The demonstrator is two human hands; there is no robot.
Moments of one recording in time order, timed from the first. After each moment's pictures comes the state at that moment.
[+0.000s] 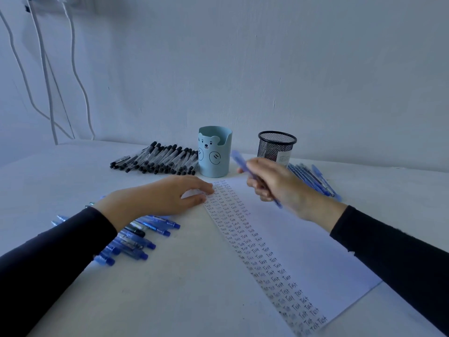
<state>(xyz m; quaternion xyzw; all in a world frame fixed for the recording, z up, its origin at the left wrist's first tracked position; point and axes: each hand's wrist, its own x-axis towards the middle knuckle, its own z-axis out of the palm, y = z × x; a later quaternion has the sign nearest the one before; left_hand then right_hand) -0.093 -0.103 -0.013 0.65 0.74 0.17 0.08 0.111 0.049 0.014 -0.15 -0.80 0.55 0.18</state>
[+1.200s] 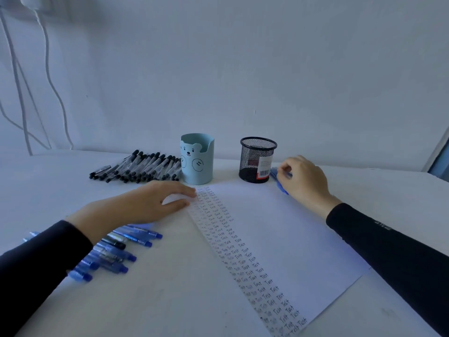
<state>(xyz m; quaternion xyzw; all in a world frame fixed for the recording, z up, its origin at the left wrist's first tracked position) -0.087 -0.105 -0.005 0.65 0.73 0.19 0.07 0.146 0.142 -0.005 -0.37 -0.87 0.03 0.33</state>
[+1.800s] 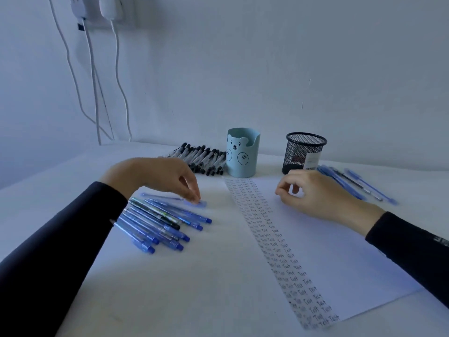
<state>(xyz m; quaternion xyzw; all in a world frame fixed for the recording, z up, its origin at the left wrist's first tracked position) -0.117 -0.150 0.045 0.56 0.81 0.06 0.19 0.120 0.074 -0.005 -0.12 -0.96 0.11 0.22</state>
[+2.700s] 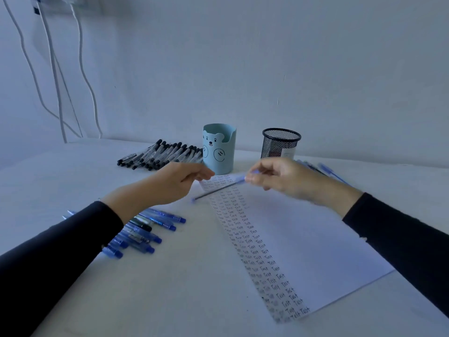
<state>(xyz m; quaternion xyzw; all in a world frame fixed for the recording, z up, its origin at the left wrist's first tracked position) -0.088 -0.105 -0.002 0.58 0.77 0.26 0.06 0.120 0.059 0.026 -0.13 -0.89 0.40 0.13</state>
